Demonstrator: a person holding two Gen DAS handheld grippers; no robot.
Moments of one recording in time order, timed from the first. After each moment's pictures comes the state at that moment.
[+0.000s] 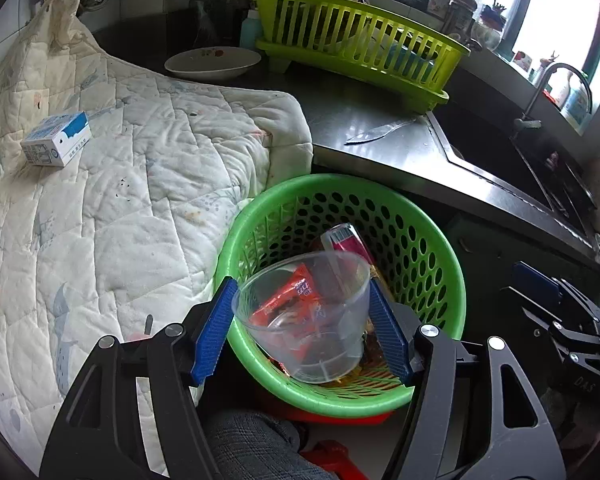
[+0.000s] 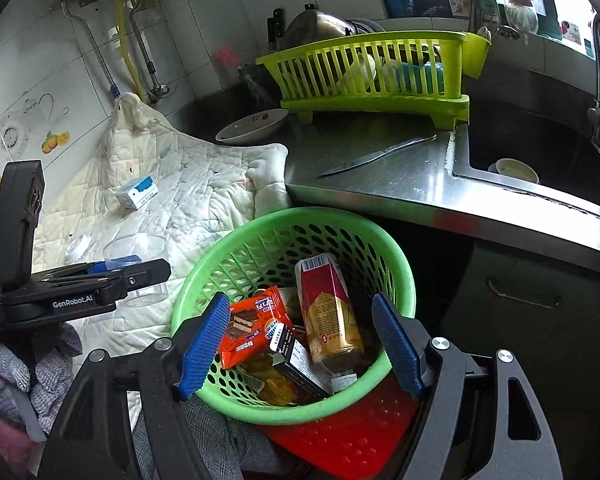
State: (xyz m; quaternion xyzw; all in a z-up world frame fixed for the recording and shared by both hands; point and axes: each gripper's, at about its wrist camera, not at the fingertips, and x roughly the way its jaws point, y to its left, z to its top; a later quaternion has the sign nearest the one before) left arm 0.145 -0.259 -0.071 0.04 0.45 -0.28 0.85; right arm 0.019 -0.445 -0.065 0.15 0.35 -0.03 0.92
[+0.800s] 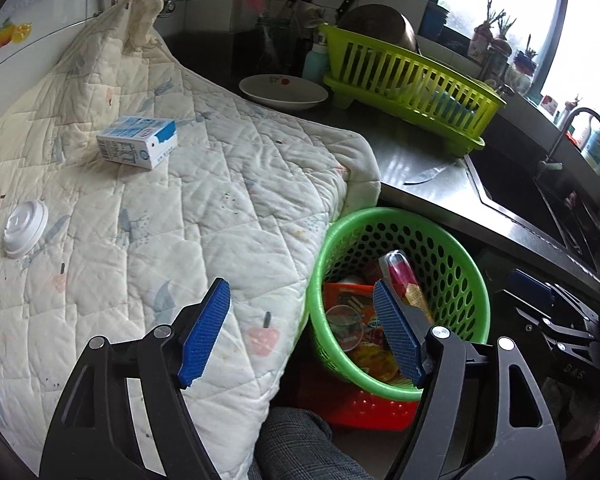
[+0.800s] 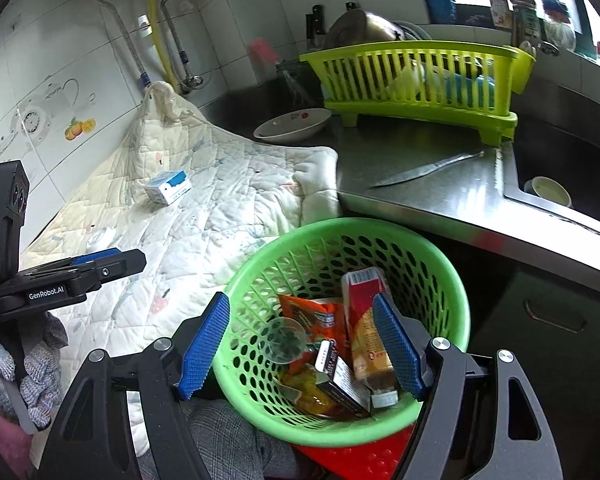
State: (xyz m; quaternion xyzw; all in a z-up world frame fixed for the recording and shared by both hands) left arm 0.154 -0.173 -0.040 0.00 0.42 -0.22 0.88; right arm 0.056 -0.402 -0.053 0.12 0.36 0.03 0.93
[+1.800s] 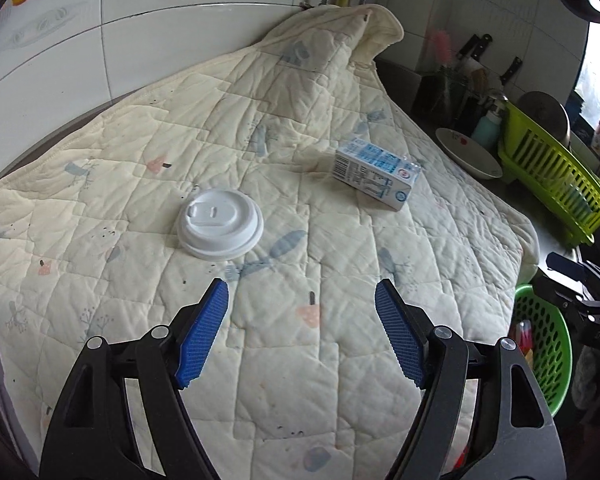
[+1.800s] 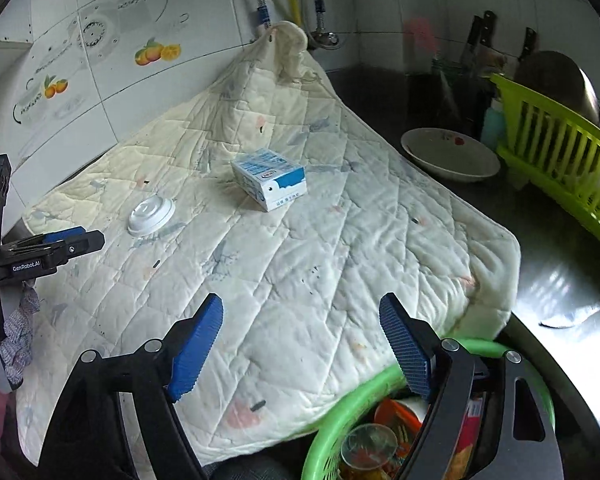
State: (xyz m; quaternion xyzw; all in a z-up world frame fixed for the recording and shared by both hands) left arm 0.218 0.026 -0.030 -0.06 0.41 -0.03 0.91; right arm 0.224 -0.258 -0.035 -0.01 0.39 0.19 0.90
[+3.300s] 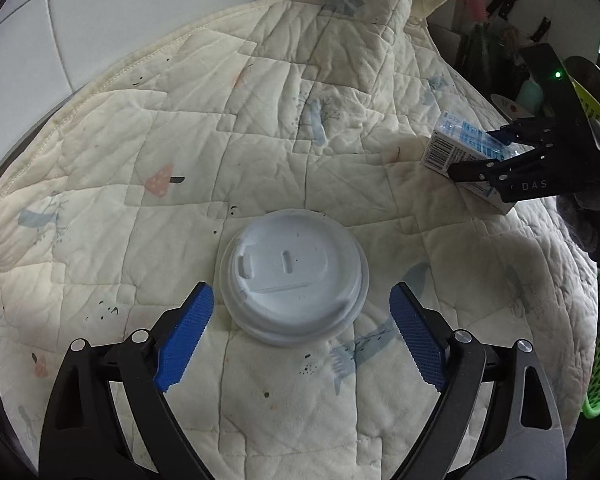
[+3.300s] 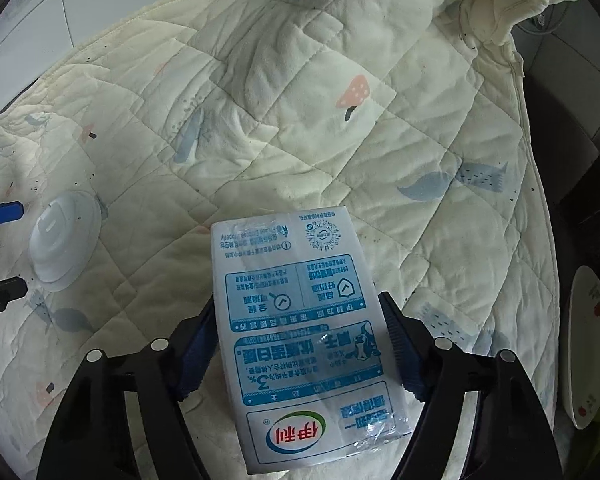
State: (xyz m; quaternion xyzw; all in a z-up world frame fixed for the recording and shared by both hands) left arm 0.324 0.083 -0.089 0.02 0.45 -0.03 0.89; right arm 0.457 -0.107 -0.104 -0.19 0.47 0.29 0.82
